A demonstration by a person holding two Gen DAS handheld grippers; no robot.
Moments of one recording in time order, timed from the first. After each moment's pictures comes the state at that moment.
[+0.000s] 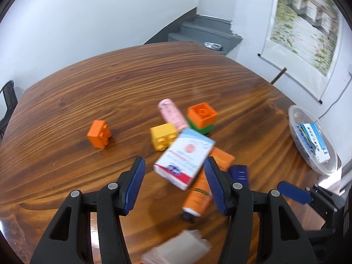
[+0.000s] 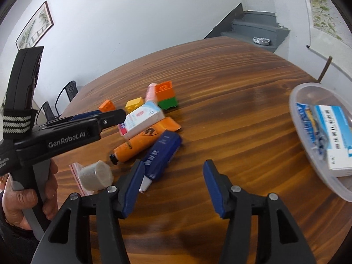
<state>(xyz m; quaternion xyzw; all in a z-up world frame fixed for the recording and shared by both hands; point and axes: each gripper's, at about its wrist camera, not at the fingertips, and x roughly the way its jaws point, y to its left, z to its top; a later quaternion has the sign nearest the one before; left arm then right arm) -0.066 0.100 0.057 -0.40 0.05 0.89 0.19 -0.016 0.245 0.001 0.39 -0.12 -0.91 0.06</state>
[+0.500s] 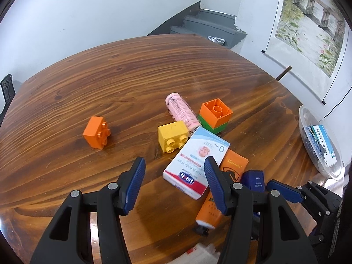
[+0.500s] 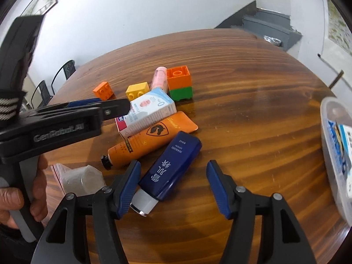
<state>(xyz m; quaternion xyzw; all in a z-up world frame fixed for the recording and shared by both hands) -0.090 0.105 0.041 -0.42 0.05 0.88 0.19 -0.060 0.217 -0.019 0.43 -0.06 -0.90 0.07</state>
